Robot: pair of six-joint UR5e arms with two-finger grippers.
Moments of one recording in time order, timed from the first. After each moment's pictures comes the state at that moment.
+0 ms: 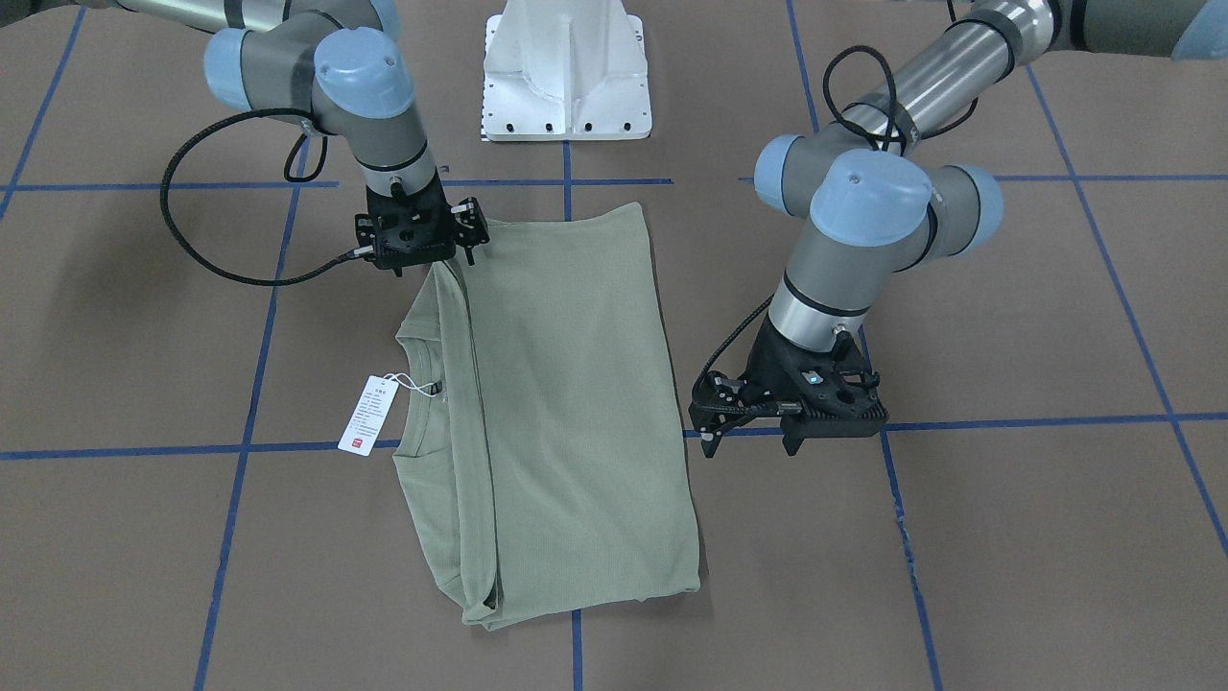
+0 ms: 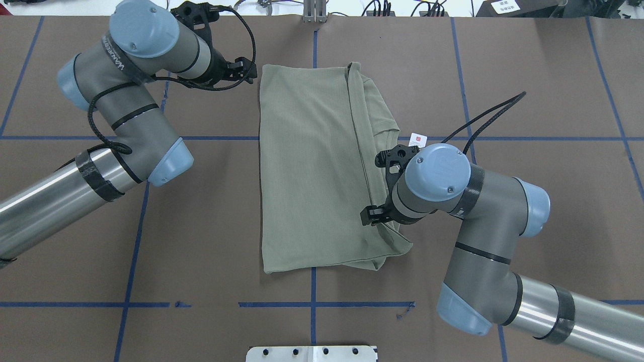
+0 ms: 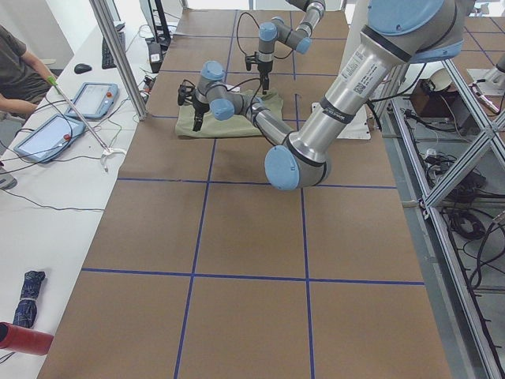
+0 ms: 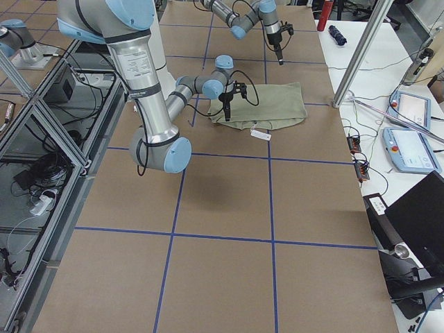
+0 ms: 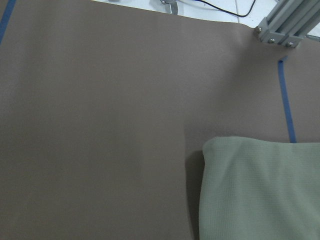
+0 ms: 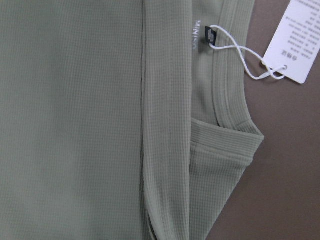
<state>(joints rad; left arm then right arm) -0.81 -2.27 -1.48 -1.96 -1.86 -1.16 0.46 -1.13 1.82 -1.52 1.84 1.05</state>
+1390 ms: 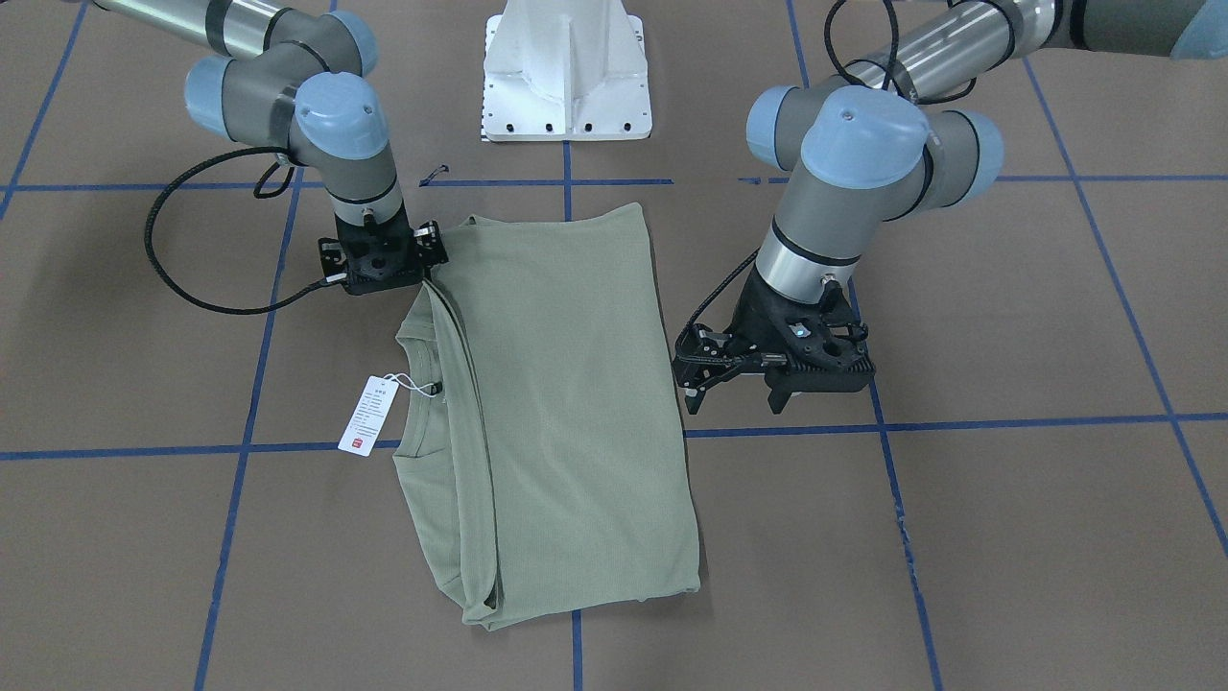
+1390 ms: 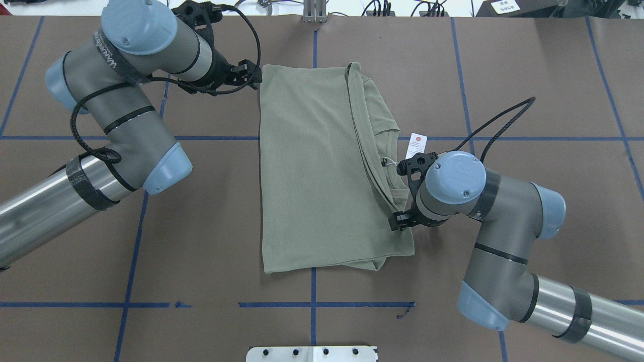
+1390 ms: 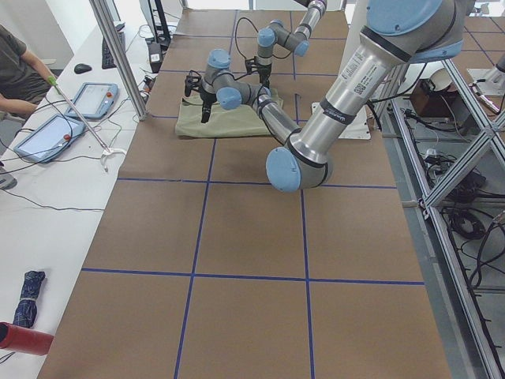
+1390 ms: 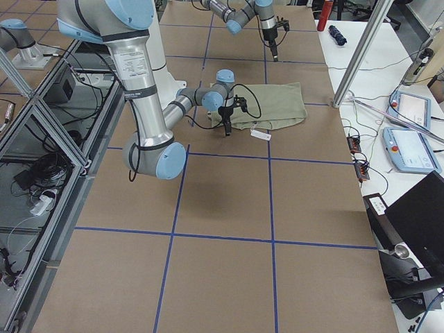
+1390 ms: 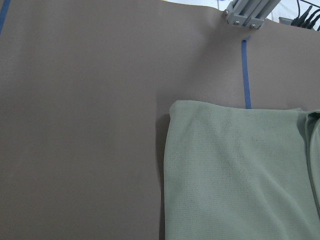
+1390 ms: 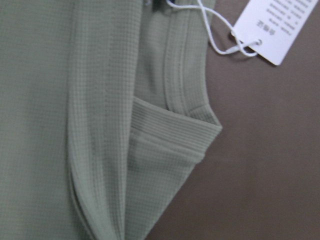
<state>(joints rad) -0.80 -2.26 -1.55 -1.90 -1.89 -1.17 0.49 -1.24 1.81 -1.51 1.84 0.95</state>
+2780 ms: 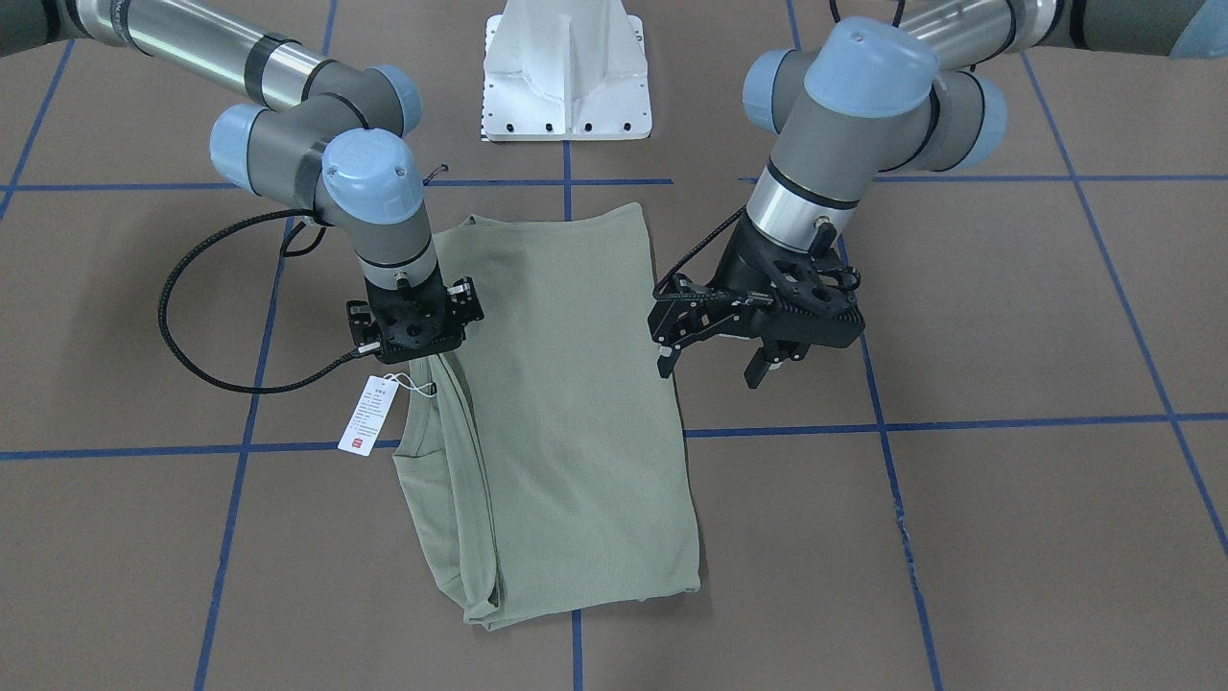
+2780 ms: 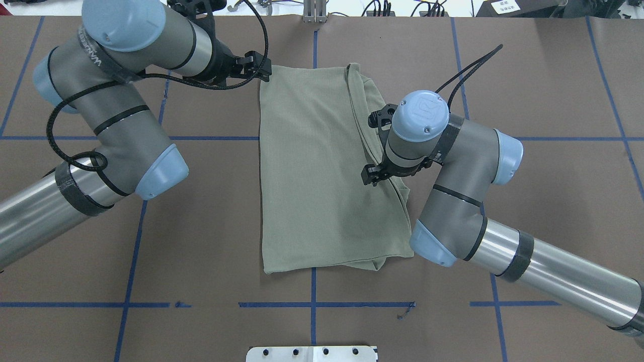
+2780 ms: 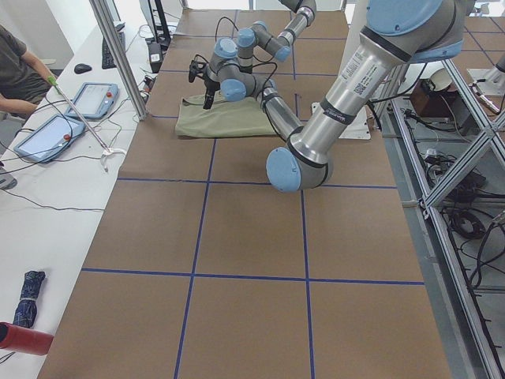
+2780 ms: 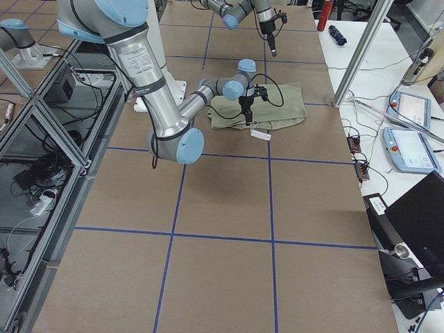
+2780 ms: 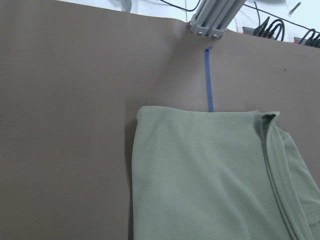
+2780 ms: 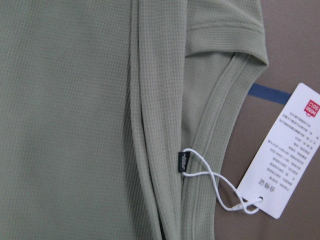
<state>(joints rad) -0.80 -2.25 -1.66 -1.93 -1.89 -1.17 0.60 -0.98 1.57 -1.51 1.89 0.84</state>
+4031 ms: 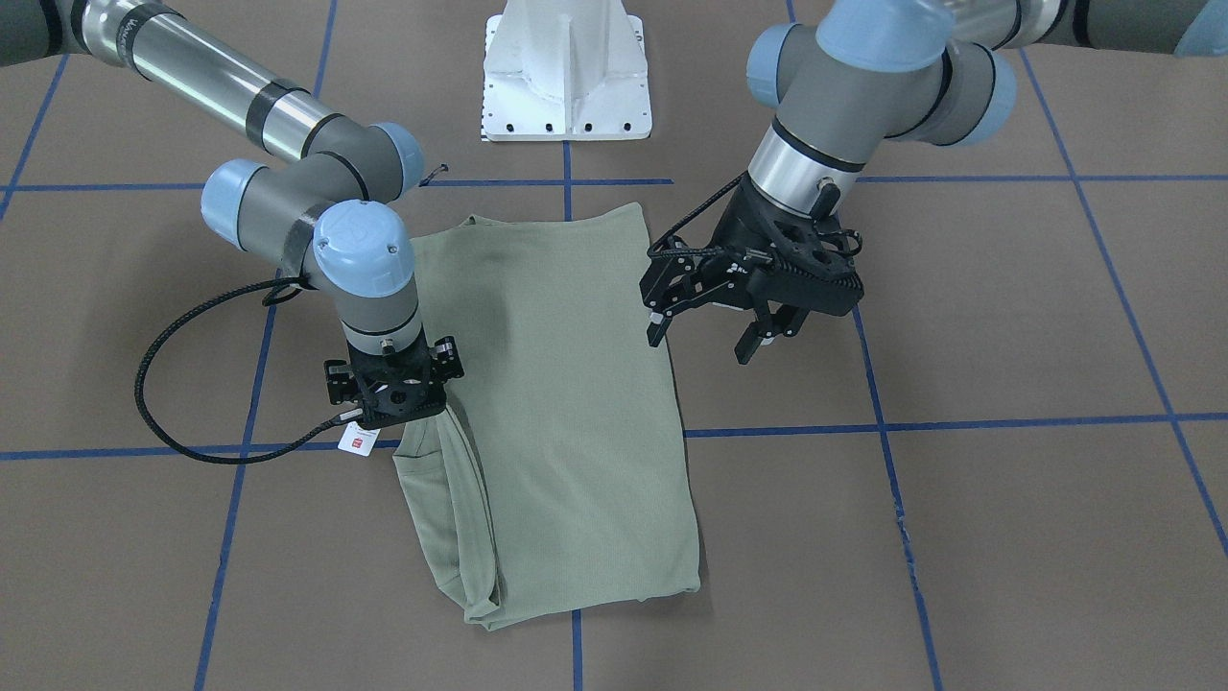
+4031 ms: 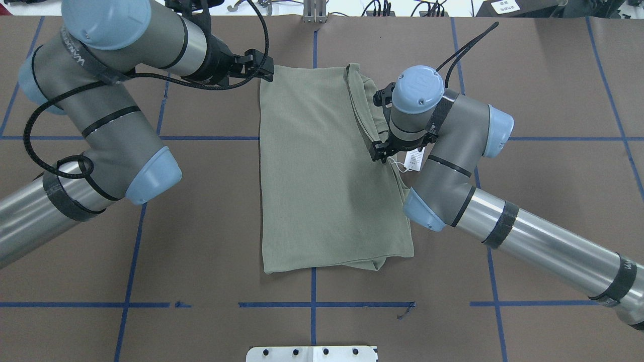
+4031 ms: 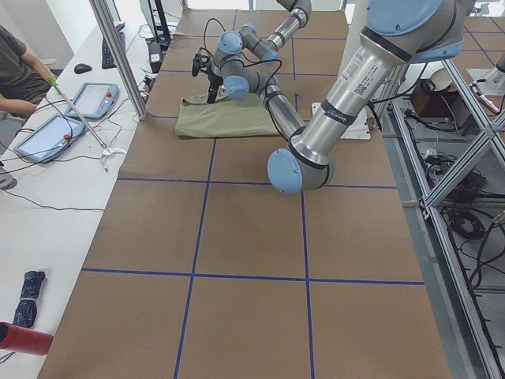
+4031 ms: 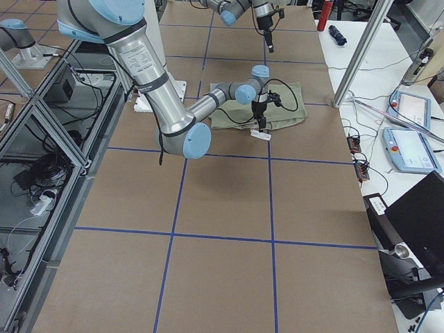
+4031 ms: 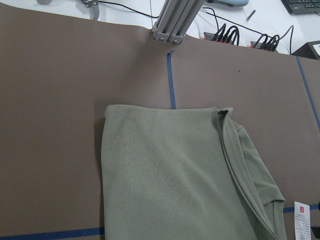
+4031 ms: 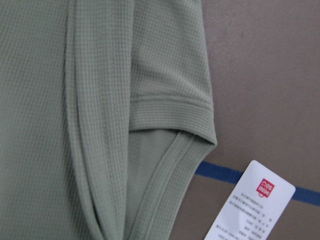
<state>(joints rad) -0.80 -2.24 -1.70 -1.93 -1.92 -1.16 0.68 -0.92 1.42 -1.49 1.88 0.76</state>
